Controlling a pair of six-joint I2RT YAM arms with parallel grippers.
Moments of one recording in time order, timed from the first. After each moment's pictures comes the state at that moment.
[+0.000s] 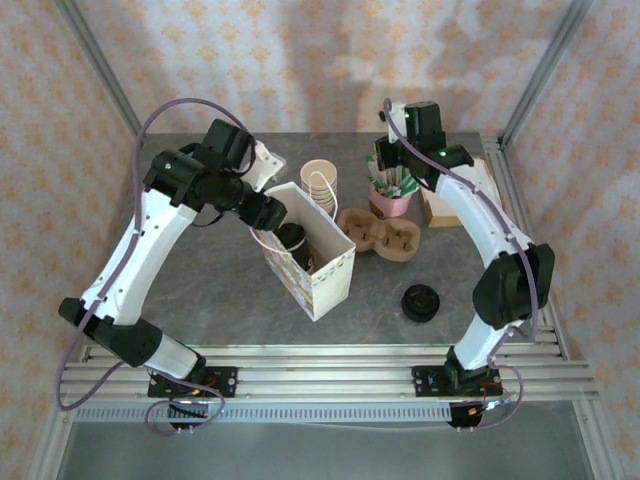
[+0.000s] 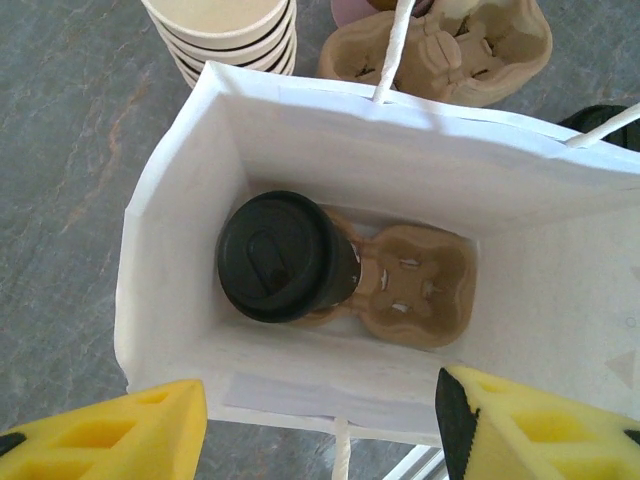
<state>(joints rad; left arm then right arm) -0.43 1.50 1.88 -1.41 0.20 0.12 0.30 1.69 1.65 -0.55 -0.13 -0.05</state>
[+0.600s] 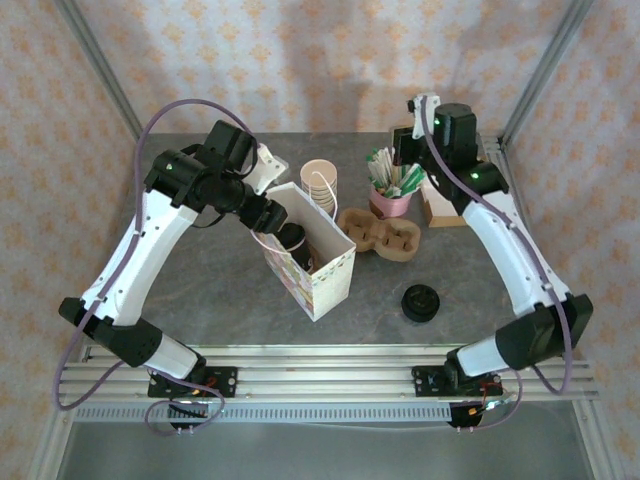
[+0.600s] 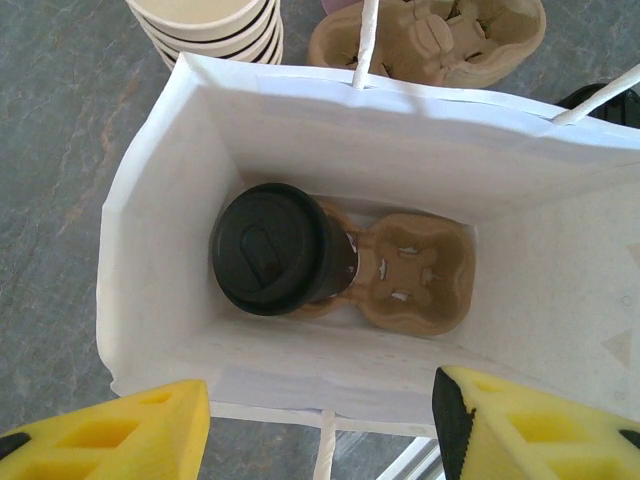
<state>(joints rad) -0.45 1.50 1.88 -1.43 0.20 0.15 0.30 1.41 1.54 -0.48 -0.09 0.09</state>
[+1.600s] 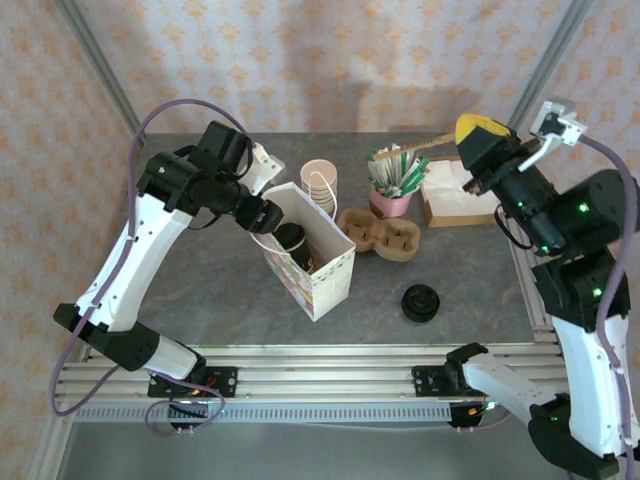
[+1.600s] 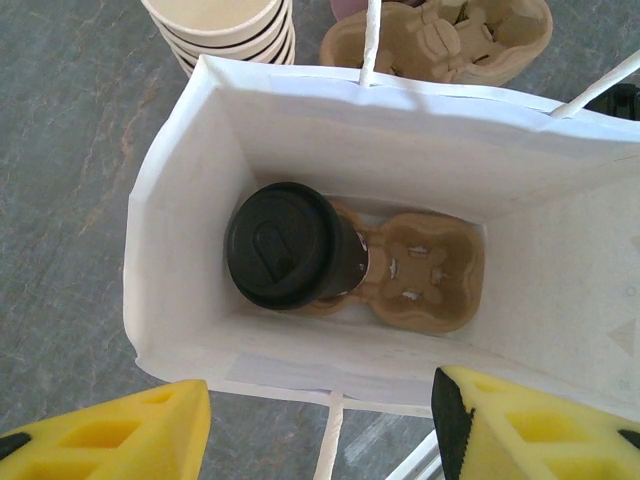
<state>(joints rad) -0.45 1.47 1.88 -1.44 0.18 0.16 0.34 0.93 1.64 -0.45 -0.28 0.43</state>
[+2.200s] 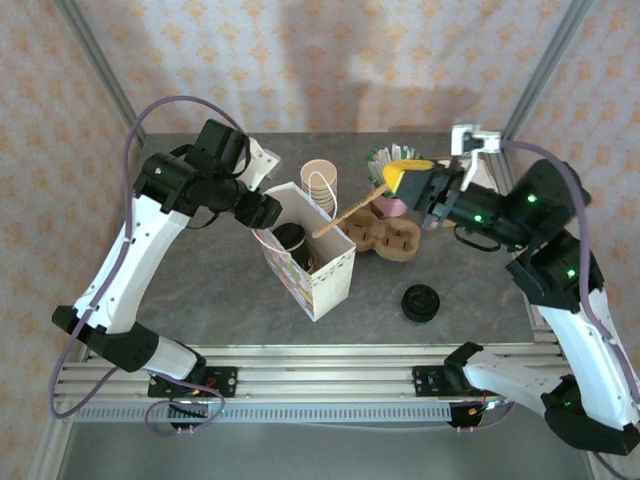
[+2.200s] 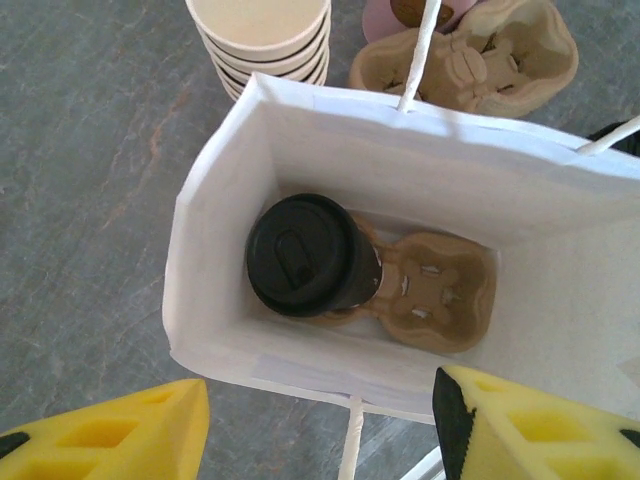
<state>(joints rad) -0.45 1.46 1.90 -1.41 0.13 0.09 0.62 1.00 1.59 -0.52 -0.51 0.46</state>
